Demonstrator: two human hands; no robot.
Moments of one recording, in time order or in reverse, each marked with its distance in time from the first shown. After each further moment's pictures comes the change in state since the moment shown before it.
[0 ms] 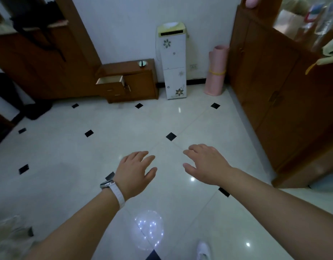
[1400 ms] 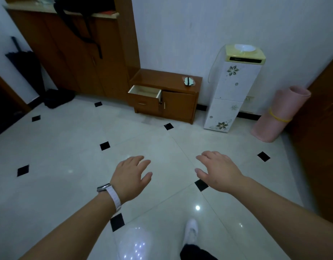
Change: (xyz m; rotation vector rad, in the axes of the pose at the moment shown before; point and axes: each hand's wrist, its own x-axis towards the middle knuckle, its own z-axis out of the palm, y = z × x) left_hand 0.352 -0.432 0.058 -0.105 -0.016 -0.285; right_hand 0.597 -0.043 -0.047 -0.115 -0.090 -0.102
